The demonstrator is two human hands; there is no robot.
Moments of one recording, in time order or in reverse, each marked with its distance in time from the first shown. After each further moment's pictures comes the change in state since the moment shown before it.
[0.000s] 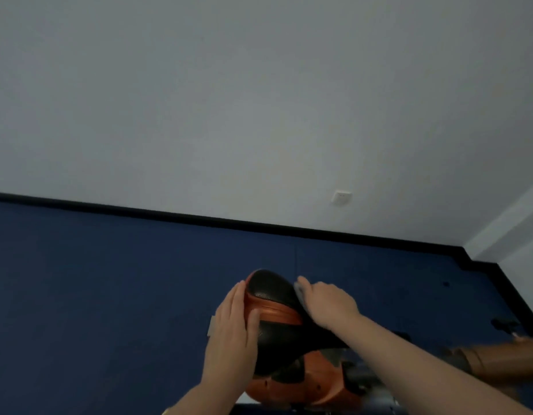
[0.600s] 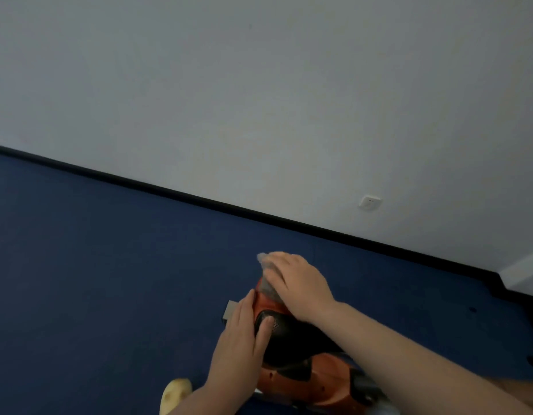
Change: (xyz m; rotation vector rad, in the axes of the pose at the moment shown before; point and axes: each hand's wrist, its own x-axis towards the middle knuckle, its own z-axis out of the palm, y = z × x) left_hand -0.021 -0.018 0.001 -0.073 -0.074 -0.102; right_hand 0.023 -0.060 -0.004 0.286 0.260 -0.400
